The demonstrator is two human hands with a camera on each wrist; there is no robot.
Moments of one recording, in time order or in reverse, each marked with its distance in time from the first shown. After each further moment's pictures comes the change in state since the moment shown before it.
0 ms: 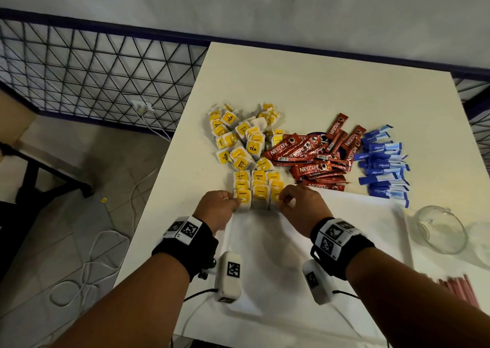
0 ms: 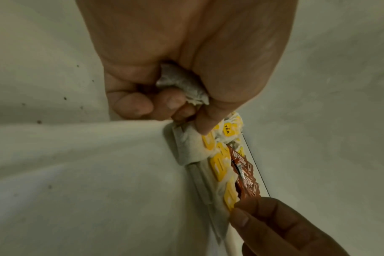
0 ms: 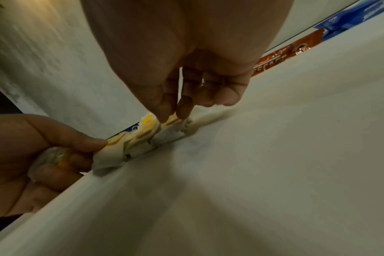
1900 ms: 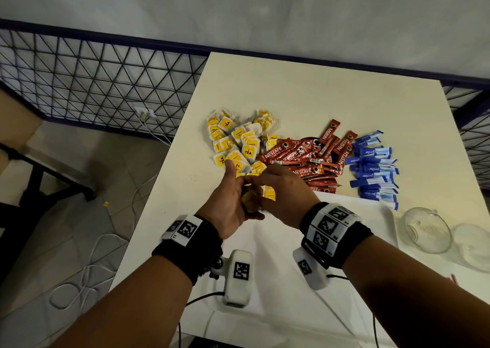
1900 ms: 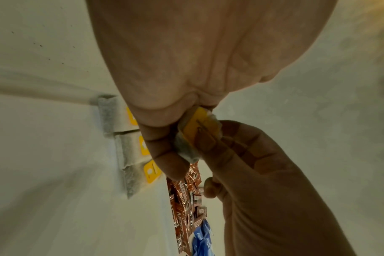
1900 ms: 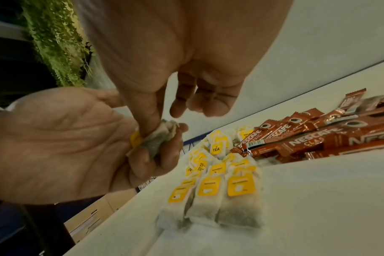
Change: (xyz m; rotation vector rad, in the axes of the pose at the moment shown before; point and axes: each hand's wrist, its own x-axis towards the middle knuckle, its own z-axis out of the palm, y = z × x) left_hand -0.048 0.054 0.011 -0.755 -0.455 -0.025; right_hand -0.006 -0.053 -0.038 -0.019 0.029 -0.444
